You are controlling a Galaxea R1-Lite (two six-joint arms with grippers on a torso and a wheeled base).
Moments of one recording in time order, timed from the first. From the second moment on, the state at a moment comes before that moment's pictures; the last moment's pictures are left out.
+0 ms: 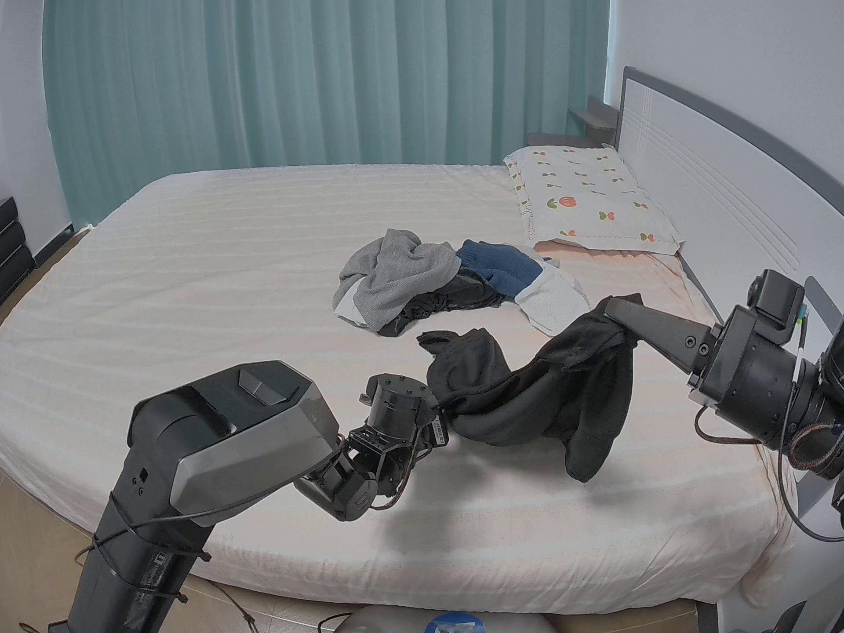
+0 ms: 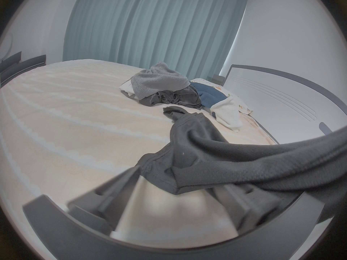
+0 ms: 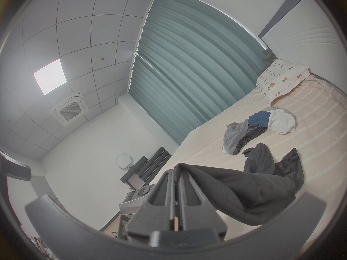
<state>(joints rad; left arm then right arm) -0.60 2.58 -1.26 -0.84 0.32 -0.53 0.66 1.38 -0.48 -1.00 0.10 0.71</state>
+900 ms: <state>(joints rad) -0.46 1.91 -1.15 -0.47 0.22 -0.74 0.49 1.63 -0.94 -1.00 0.07 0.69</state>
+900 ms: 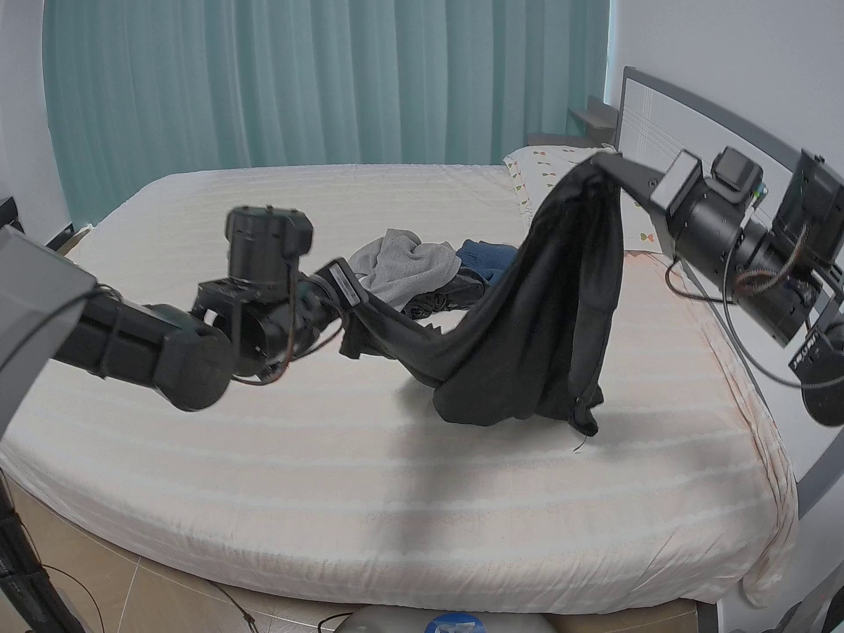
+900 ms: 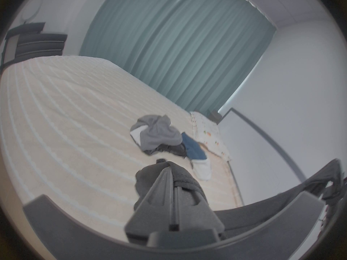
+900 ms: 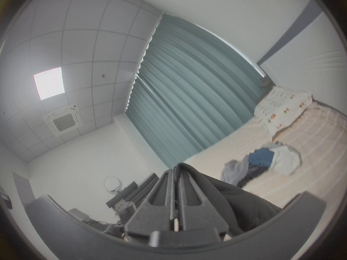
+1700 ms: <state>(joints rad) -0.41 1.67 -0.65 -0.50 0.06 -0.85 0.43 1.80 -0.60 -1.11 0.03 0.78</state>
